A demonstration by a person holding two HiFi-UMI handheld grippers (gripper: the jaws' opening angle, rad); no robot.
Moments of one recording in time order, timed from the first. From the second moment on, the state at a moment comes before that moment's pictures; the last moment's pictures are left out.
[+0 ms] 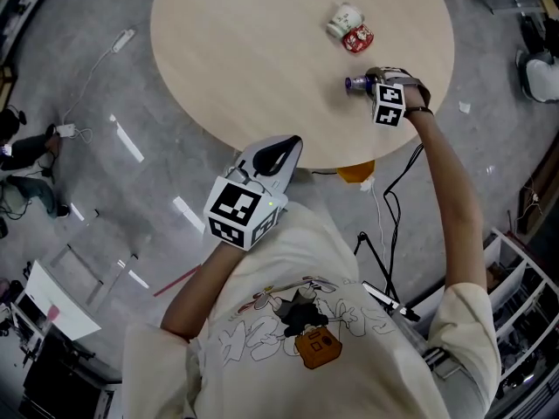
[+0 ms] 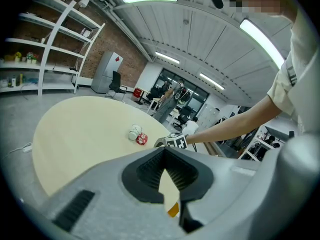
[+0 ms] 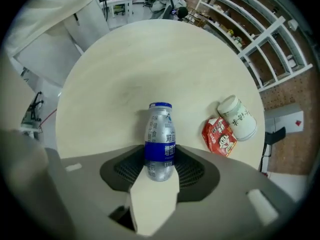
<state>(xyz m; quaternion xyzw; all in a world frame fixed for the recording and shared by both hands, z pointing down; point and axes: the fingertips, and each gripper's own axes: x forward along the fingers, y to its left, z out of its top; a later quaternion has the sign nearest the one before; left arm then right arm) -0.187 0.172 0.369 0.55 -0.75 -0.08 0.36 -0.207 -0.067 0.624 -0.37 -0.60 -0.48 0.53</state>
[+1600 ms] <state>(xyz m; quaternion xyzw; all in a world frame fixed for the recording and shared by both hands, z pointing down) -0.109 0.172 0.345 0.85 -0.43 0.02 0.30 -0.034 0.043 0.503 0.16 -0.88 -0.01 0.44</state>
